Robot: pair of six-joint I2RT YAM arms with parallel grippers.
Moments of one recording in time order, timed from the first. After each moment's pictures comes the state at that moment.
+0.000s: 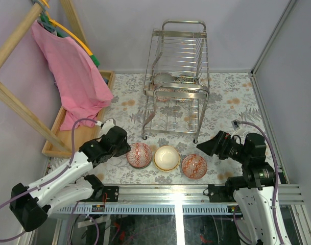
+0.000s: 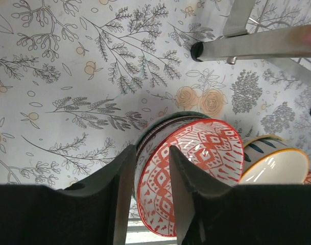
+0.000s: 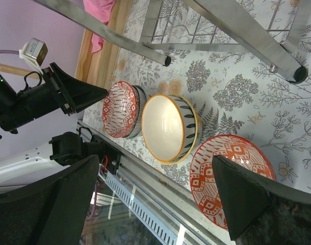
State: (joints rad) left arm -0.72 0.88 0.66 -0.72 -0.30 -1.02; right arm 0.10 0.38 0.57 -0.67 -0.67 0.65
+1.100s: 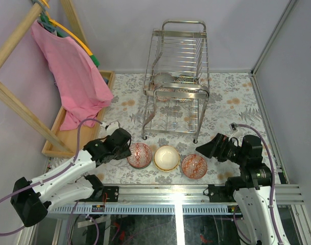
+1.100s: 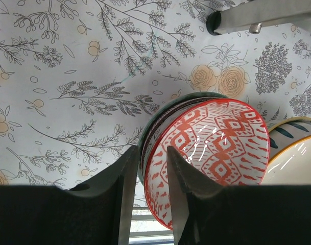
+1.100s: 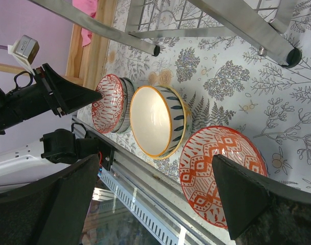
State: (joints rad) left arm -0.77 0.94 0.67 -0.77 -0.29 -1.00; right arm 0.10 0.36 0.50 -0.66 -0.68 0.65
